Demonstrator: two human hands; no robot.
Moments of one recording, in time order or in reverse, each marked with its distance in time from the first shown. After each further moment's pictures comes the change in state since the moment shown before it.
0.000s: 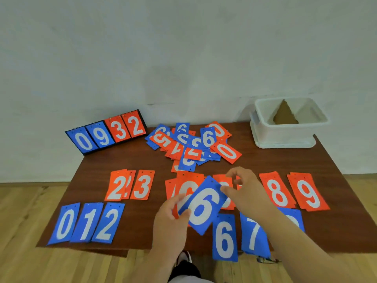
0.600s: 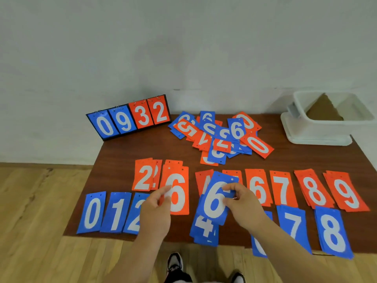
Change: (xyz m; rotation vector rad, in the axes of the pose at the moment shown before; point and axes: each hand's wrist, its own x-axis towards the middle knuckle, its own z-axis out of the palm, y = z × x) left_hand 0.075 -0.070 -0.139 -0.058 0.109 -0.073; right_hand 0.000 -0.023 0.153 0.118 -0.089 0.172
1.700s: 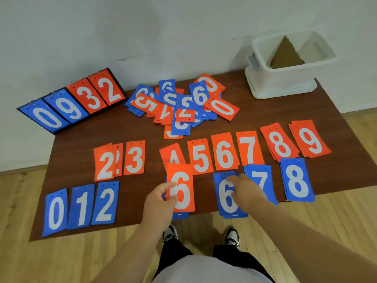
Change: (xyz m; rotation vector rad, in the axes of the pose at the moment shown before) left_hand -0.028 -0.035 0.098 0.189 -0.329 -0.114; right_hand 0.012 0.151 -0.067 -0.740 -0.123 0.161
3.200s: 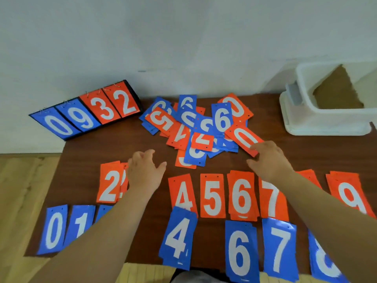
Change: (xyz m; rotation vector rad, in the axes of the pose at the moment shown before) left_hand 0.194 0.090 -0.049 0.786 0.397 0.005; right_hand 0.163 -0.038 -0.173 0.004 0.166 -0.039
